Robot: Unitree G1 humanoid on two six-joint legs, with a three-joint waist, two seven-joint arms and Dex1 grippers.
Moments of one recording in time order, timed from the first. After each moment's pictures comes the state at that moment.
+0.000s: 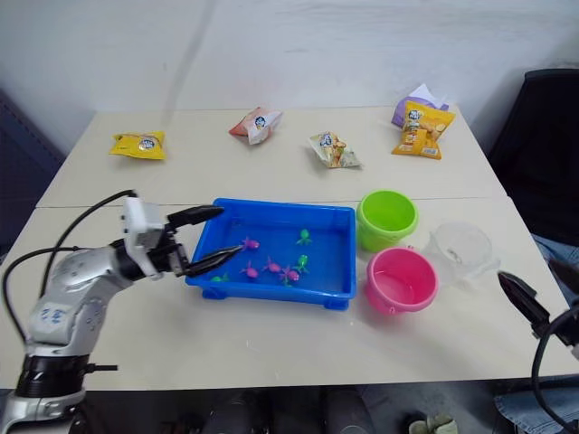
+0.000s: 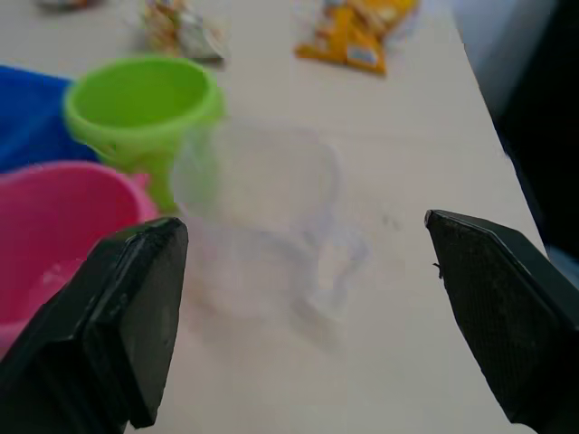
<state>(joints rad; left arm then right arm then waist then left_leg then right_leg) -0.23 0.59 0.19 -0.20 -0.50 0.27 -0.88 0.41 -0.71 -0.82 -0.39 0.76 0.39 0.75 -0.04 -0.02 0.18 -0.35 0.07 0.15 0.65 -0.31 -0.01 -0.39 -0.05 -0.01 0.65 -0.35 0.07</state>
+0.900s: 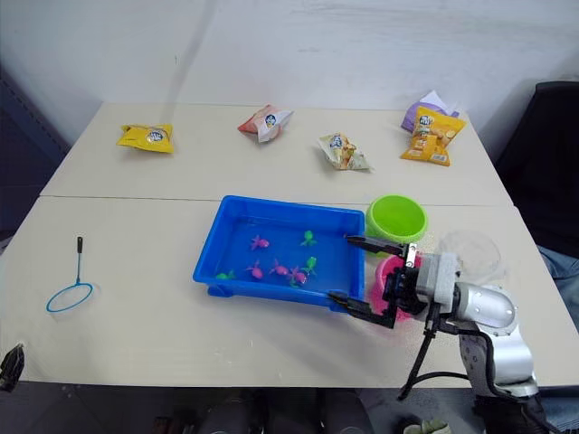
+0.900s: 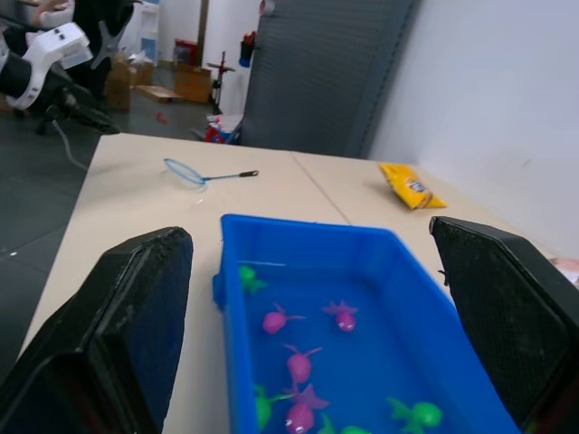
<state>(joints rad) 0.56 0.32 0.92 -0.33 -0.49 0.45 -0.21 -0.09 -0.55 -0.09 -0.28 0.58 -0.11 1.22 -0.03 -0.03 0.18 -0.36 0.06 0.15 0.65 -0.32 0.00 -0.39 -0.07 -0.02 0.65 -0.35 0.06</state>
